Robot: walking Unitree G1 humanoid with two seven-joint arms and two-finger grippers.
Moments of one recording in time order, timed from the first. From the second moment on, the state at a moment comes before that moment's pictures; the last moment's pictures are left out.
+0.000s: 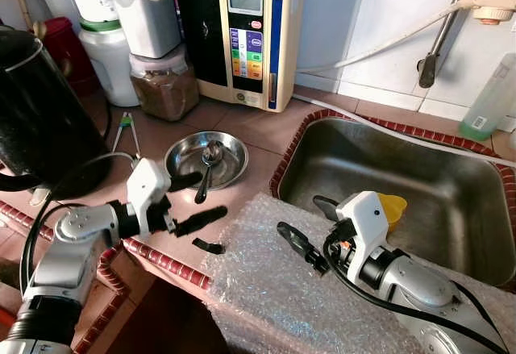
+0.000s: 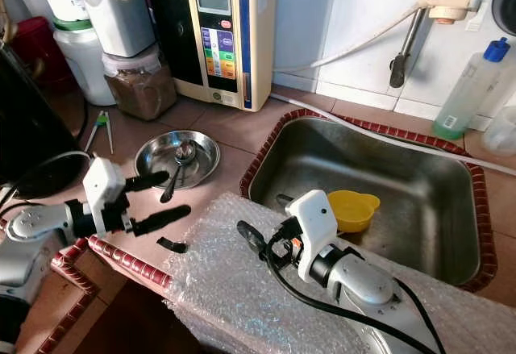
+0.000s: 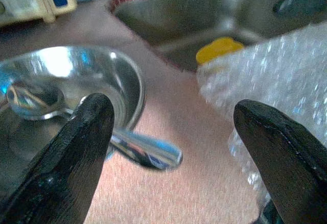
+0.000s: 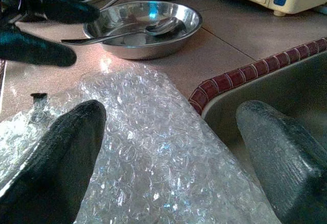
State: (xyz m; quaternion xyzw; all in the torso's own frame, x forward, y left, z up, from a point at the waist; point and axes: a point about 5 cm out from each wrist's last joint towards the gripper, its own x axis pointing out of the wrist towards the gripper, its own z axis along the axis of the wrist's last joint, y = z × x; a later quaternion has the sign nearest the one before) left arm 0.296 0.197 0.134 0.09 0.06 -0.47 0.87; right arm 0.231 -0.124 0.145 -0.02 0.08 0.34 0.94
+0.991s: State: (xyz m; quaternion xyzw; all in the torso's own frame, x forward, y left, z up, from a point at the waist) left arm 0.326 0.188 0.120 0.12 0.00 -0.38 0.92; right arm 0.232 -0.127 0.149 -0.03 0.07 0.32 0.94
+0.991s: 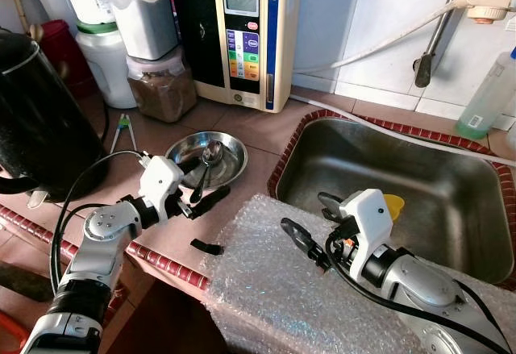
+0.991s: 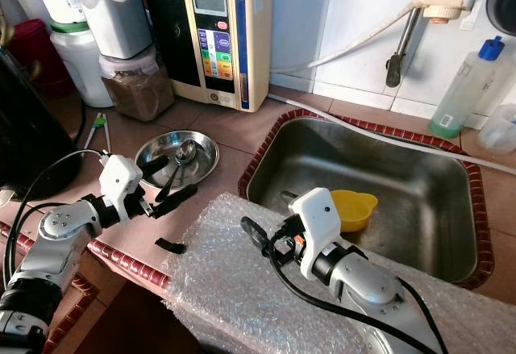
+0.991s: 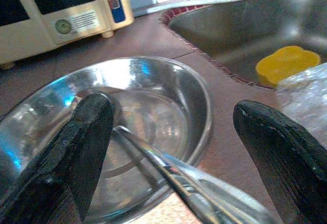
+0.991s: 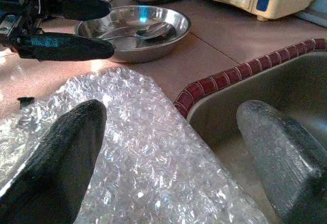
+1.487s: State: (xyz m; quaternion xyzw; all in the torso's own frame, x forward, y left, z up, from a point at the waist) left arm 0.331 0.195 0.113 0.15 0.04 -0.38 0.91; right arm 0.232 -0.131 0.149 -0.03 0.07 0.32 0.95
